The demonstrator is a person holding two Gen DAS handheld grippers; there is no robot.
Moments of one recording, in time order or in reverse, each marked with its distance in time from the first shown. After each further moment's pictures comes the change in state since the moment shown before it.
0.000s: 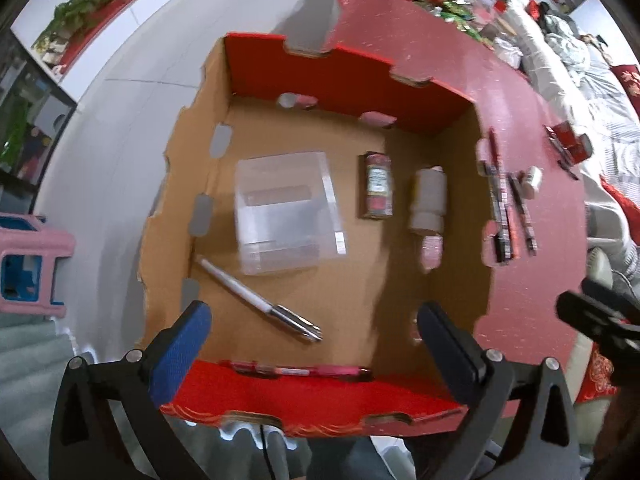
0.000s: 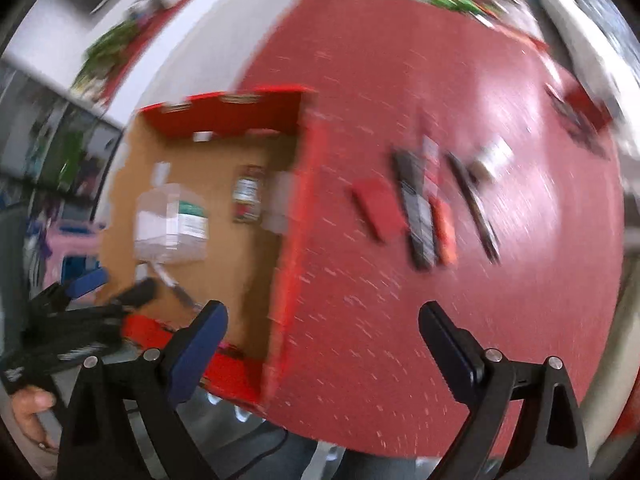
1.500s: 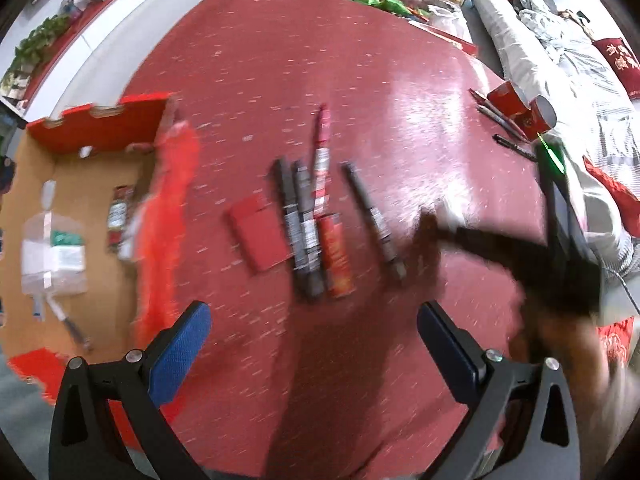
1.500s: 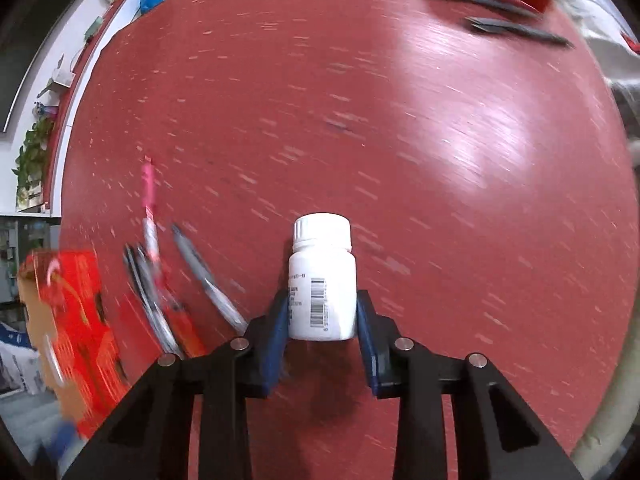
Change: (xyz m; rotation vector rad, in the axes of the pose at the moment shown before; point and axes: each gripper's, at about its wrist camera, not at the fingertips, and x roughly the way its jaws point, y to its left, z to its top) left arm 0.050 -0.260 0.026 0.032 0.007 -0.007; right arm 0.095 -0.249 0.074 0.296 0.072 0.038
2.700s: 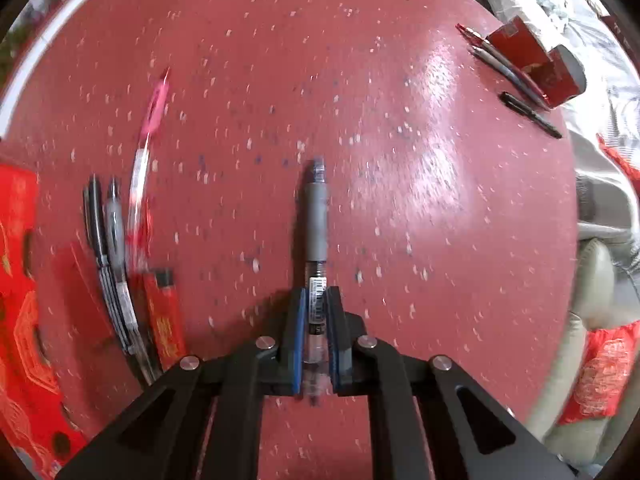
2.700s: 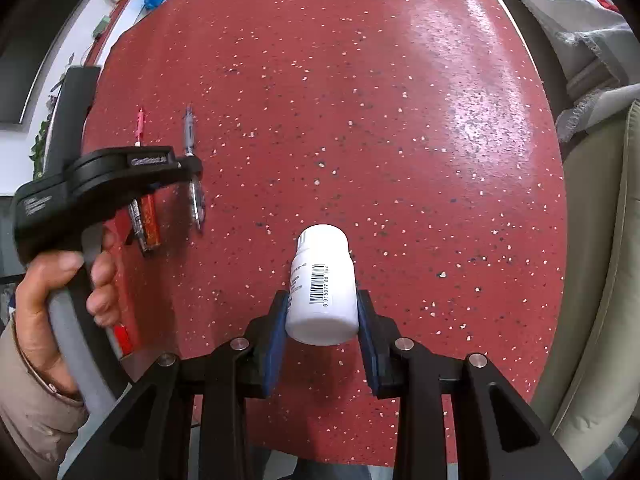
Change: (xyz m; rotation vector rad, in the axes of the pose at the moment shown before) left arm 0.107 -0.096 0.048 0.047 0.115 -0.014; right arm -0.074 -0.104 -0.095 -0.006 0.045 0.063
